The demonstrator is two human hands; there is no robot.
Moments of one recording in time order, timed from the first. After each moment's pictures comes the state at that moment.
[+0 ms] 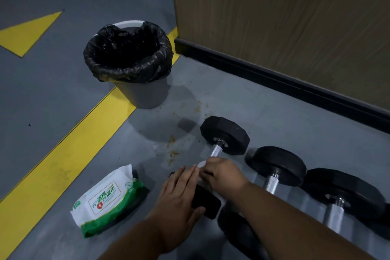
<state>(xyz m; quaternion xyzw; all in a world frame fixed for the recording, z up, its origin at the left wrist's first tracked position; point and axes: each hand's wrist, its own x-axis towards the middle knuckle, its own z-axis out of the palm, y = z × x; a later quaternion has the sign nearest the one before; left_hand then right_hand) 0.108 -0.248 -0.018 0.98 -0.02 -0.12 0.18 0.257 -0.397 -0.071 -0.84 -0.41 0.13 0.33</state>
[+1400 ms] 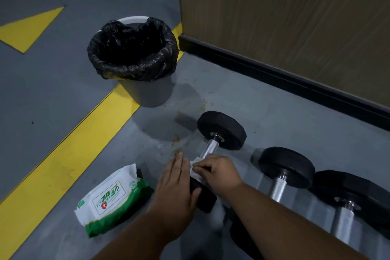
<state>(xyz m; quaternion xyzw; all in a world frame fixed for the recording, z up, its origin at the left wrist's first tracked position) 0.124 -0.237 -0.012 0.97 0.10 -0.12 0.18 0.241 -0.366 -0.066 -0.84 -0.27 0.23 0.41</state>
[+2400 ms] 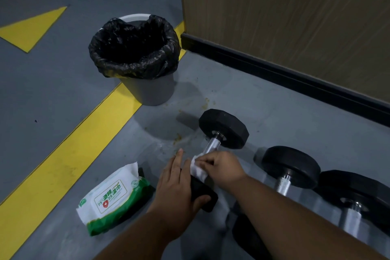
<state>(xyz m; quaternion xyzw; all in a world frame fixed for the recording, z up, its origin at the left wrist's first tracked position) 0.126 -0.238 -0.018 0.98 0.09 -0.11 0.16 0.258 -0.364 -0.059 -0.85 -0.20 0.28 0.41</state>
